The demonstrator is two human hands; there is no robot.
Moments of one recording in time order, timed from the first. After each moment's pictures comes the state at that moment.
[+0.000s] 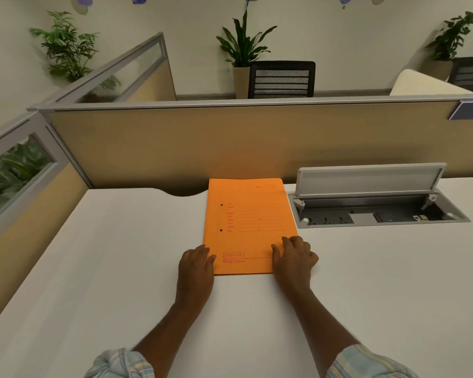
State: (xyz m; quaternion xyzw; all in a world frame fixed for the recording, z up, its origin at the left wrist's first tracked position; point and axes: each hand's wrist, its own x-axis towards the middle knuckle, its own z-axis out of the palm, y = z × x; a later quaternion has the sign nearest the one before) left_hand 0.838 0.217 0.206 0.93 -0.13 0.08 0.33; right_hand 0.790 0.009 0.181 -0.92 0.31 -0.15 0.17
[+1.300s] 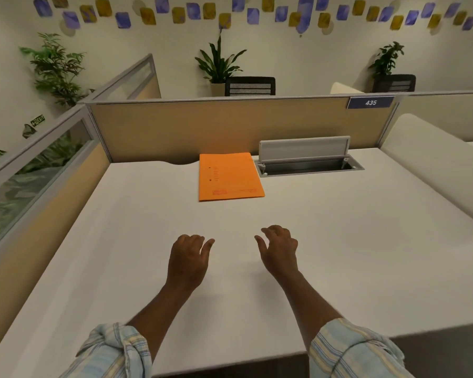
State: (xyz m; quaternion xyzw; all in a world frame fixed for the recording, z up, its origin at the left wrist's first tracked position) left_hand 0.566 0.340 0.273 0.91 -0.28 0.18 0.27; right_hand 0.496 0.126 0.243 -0.93 0.23 -0.21 0.21
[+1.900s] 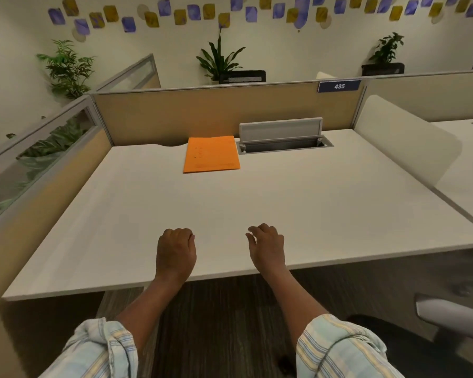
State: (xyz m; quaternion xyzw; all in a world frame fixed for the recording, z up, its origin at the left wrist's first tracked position) left_hand 0.368 0.338 0.285 0.94 -0.22 0.18 0.20; right_hand 0.303 0.130 0.242 -0.94 0.18 -0.20 0.22
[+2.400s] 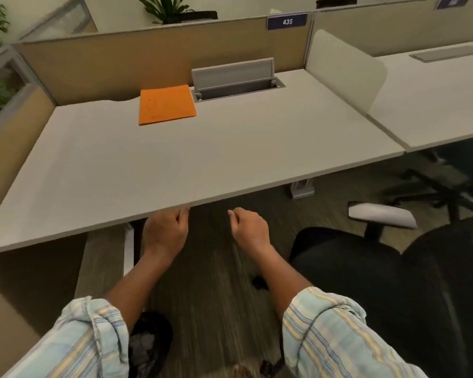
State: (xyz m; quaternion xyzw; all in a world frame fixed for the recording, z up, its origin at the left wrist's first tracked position) left_hand 0.224 0.339 0.281 0.92 -0.28 0.15 0.22; right_hand 0.137 0.164 0.227 -0.91 0.23 -0.16 0.30
